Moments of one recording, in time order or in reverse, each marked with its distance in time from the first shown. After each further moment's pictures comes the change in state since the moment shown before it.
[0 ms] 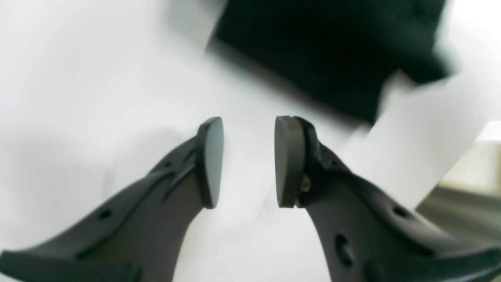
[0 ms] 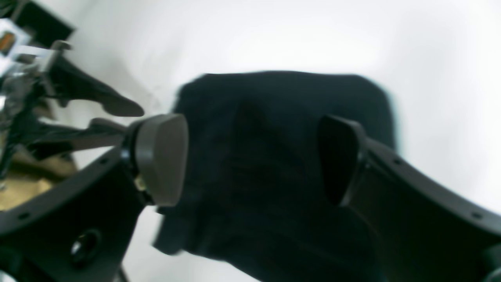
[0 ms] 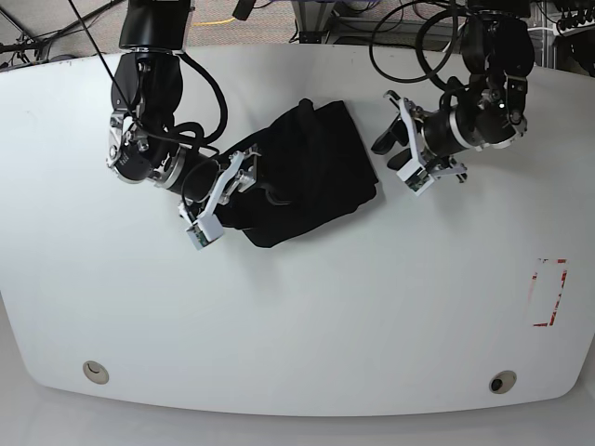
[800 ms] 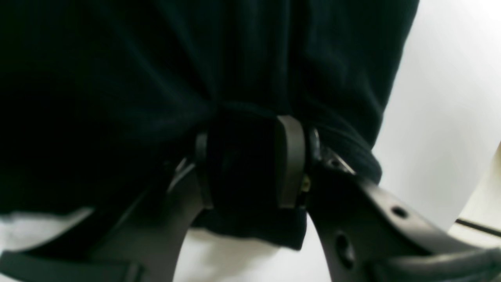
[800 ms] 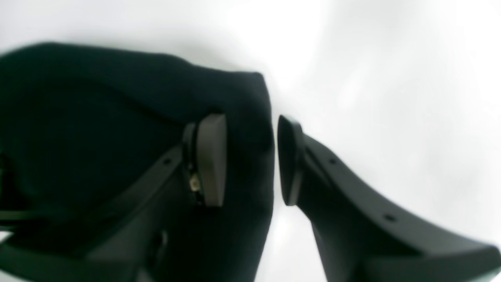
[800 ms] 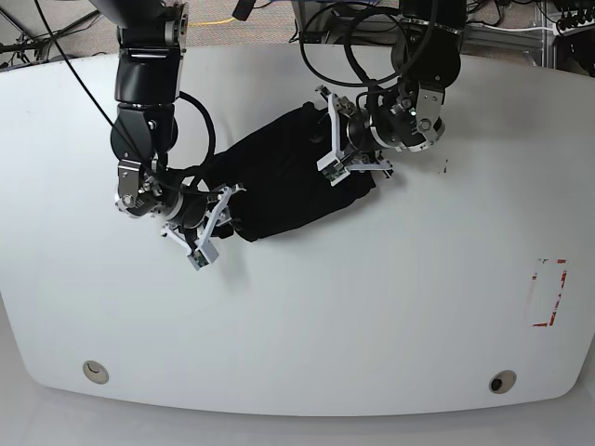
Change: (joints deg) left arm -3.5 12.7 10.4 -13.1 21.9 -0.2 -6.6; right arm 12.5 2.1 -1.5 -28.9 -27.0 2.3 14.4
